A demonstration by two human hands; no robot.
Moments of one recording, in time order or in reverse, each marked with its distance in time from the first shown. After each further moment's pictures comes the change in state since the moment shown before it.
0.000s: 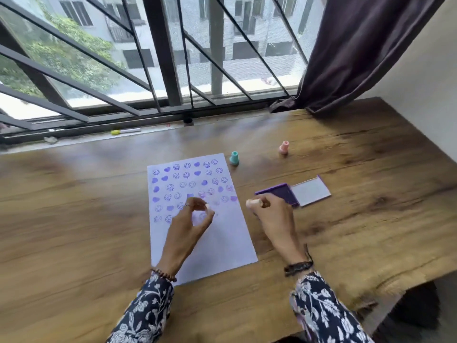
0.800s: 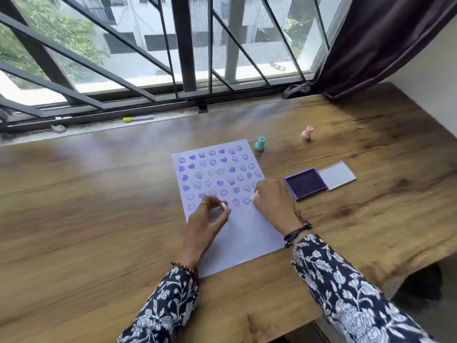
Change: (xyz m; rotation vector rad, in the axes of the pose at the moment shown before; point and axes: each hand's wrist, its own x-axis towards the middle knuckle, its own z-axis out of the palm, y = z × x) left_hand -0.010 -0.055 -0.065 -0.127 -0.023 -0.080; right_hand 0.001 -0.053 0.097 -0.636 -0.076 -0.242
